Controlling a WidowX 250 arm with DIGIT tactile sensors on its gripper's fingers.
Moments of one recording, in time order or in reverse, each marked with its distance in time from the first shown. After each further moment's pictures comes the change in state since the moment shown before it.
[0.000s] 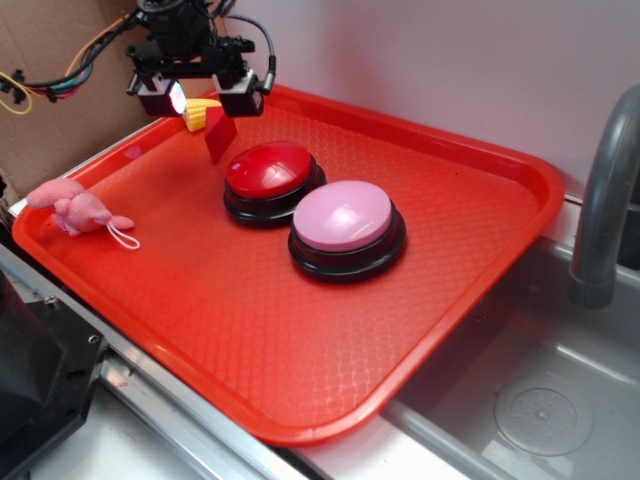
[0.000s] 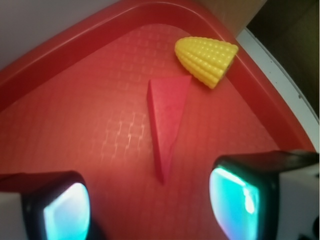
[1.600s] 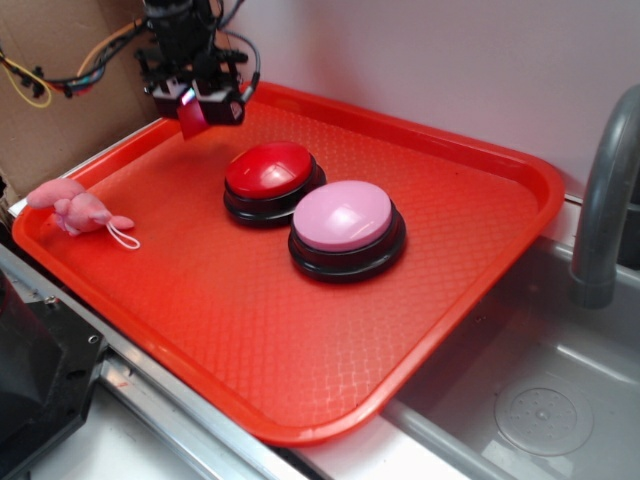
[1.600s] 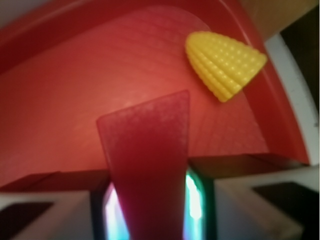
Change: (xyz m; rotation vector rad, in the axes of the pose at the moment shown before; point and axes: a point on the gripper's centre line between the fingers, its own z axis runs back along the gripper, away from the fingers) arm 0.006 -0.004 0.011 -0.024 0.092 -0.239
